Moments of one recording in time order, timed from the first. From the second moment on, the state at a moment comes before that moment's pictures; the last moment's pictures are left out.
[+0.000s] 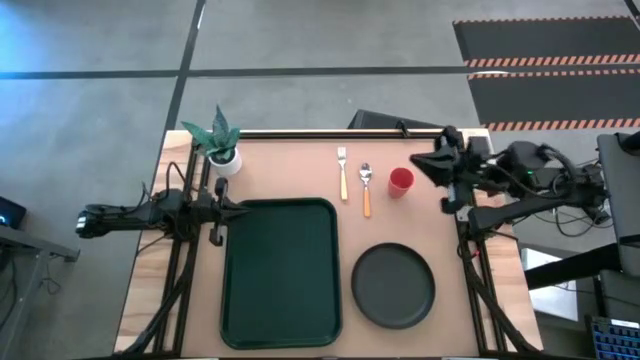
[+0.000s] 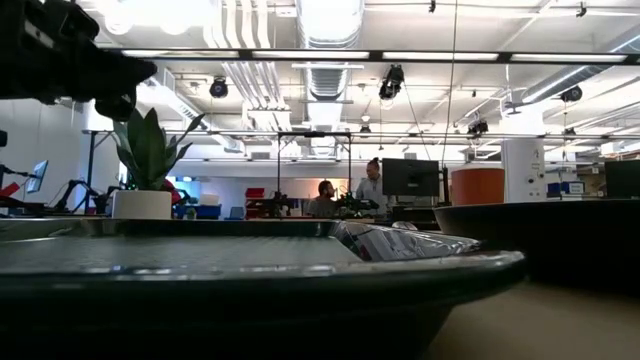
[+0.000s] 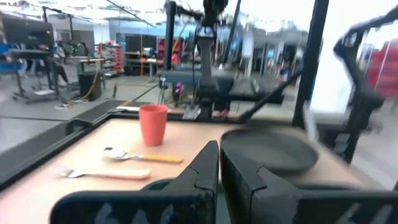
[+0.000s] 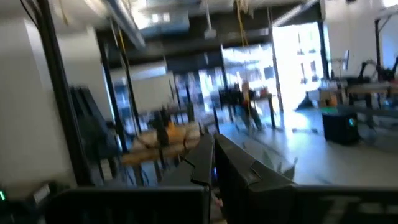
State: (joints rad) left arm 0.03 0.03 0.04 0.06 0.00 -0.08; right arm 0.10 0.90 1.01 0.05 0.21 0.11
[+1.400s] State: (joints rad) left arm 0.03 0.33 0.42 -0.36 -0.28 -0.50; right arm 0.10 1.04 1.32 -0.28 0.17 0.07
